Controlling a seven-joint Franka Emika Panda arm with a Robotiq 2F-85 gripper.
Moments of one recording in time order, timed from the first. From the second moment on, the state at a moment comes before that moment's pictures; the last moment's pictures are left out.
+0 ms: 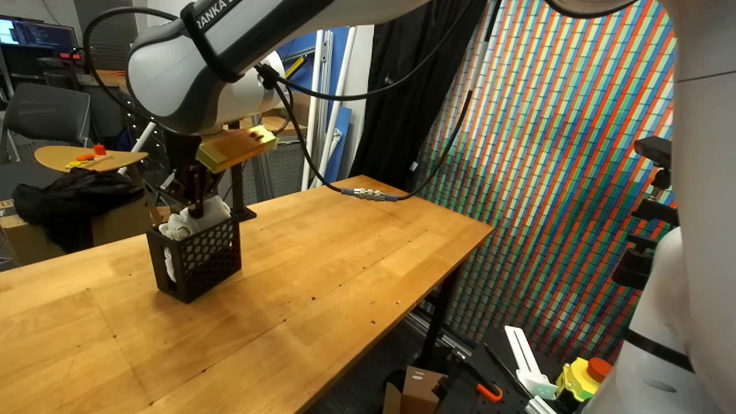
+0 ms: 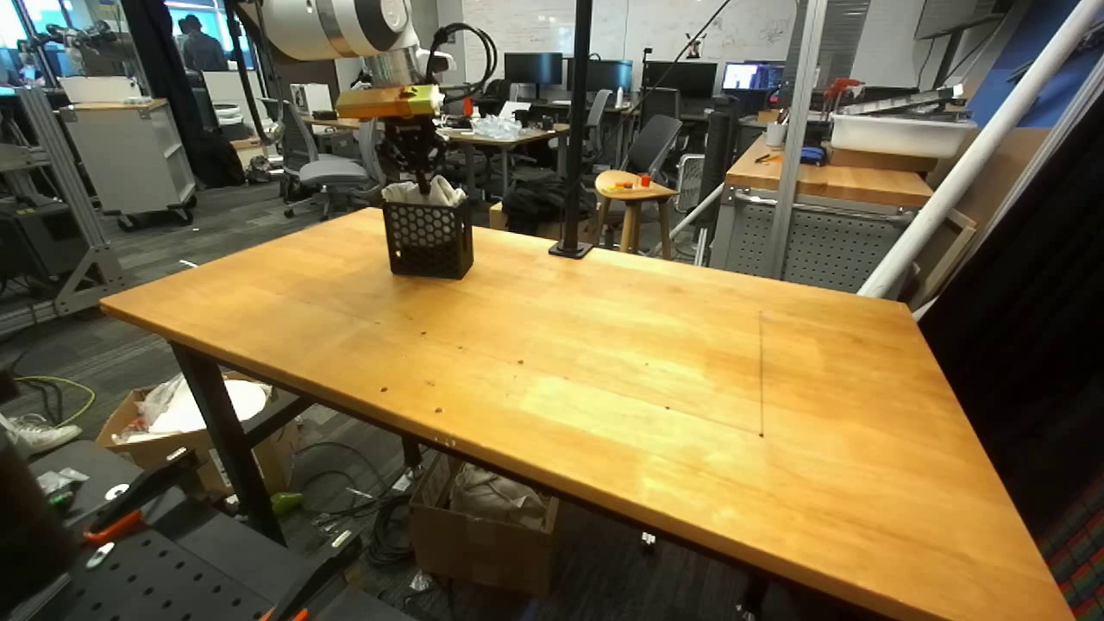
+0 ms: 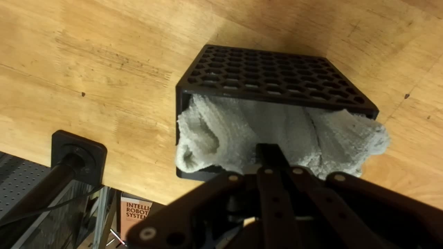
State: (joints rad) arm 0.17 0.40 0.09 -1.78 -0.17 2.39 -0.04
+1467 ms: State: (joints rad) arm 0.16 0.58 0.12 -1.61 -0.08 2.21 -0.15
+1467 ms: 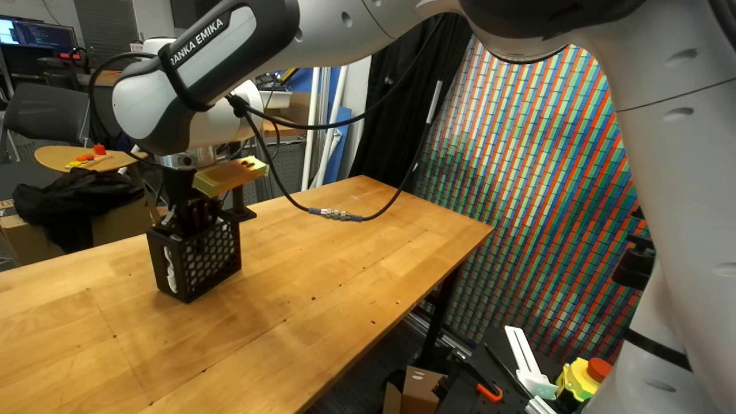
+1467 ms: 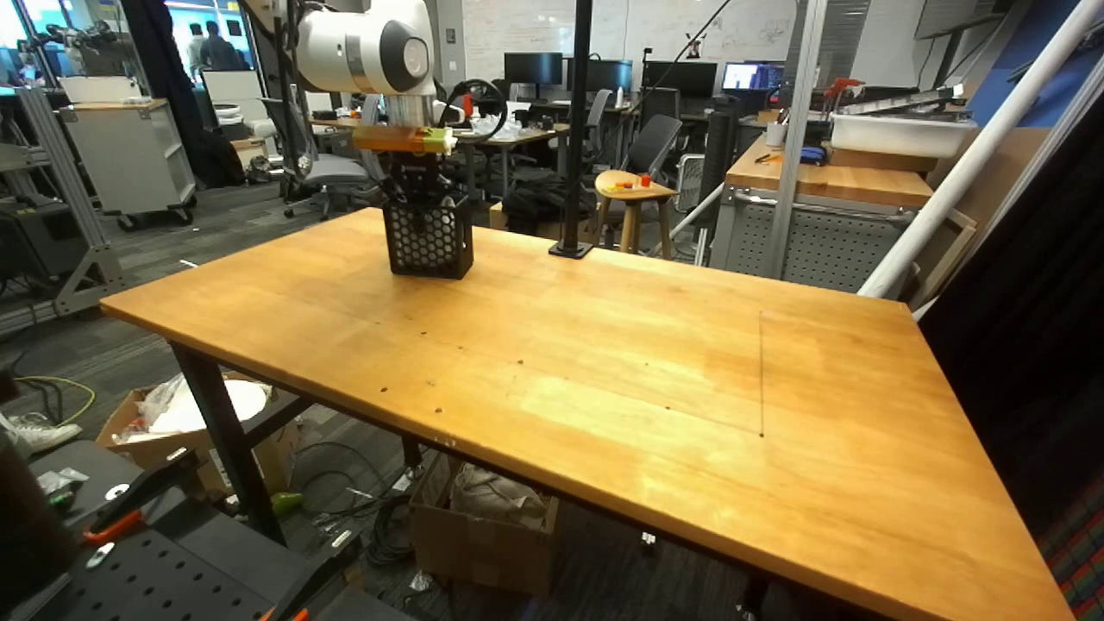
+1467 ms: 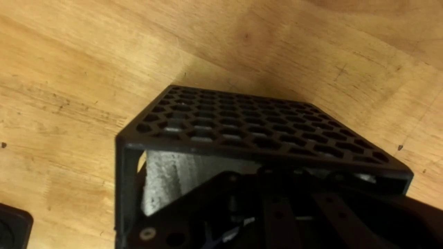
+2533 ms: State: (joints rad) arm 0.14 0.66 0.15 -1.51 -0.02 2.14 -0.20
